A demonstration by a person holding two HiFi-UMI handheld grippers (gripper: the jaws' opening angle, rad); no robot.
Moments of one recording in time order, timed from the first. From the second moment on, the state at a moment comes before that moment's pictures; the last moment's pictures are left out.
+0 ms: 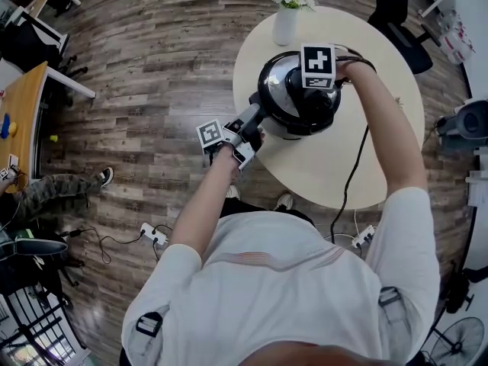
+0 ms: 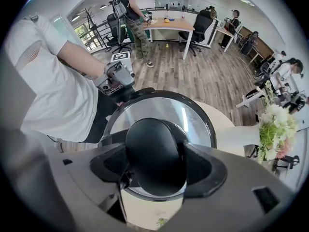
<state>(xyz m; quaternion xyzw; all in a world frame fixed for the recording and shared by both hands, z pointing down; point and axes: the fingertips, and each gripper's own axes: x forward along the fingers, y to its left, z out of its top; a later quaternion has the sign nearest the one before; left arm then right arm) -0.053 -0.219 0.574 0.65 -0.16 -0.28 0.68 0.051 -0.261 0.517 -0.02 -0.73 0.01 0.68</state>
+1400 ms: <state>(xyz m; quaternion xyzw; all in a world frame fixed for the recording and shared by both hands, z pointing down) -0.047 -0.219 0.568 0.69 -0.15 -0.25 0.67 0.051 -0.266 0.517 0.03 -0.74 0.07 0.66</state>
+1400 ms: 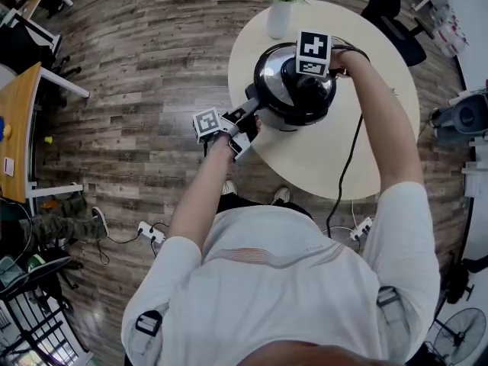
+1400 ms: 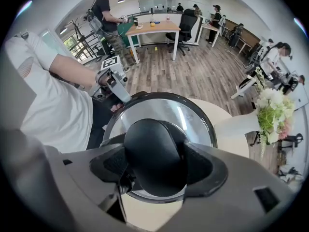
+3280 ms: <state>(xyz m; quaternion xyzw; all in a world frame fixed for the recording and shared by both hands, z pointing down) -0.047 -0.217 0.575 0.69 -0.14 -0.22 0.67 0.084 -0.245 0.461 0.21 -0.75 0.16 0.61</state>
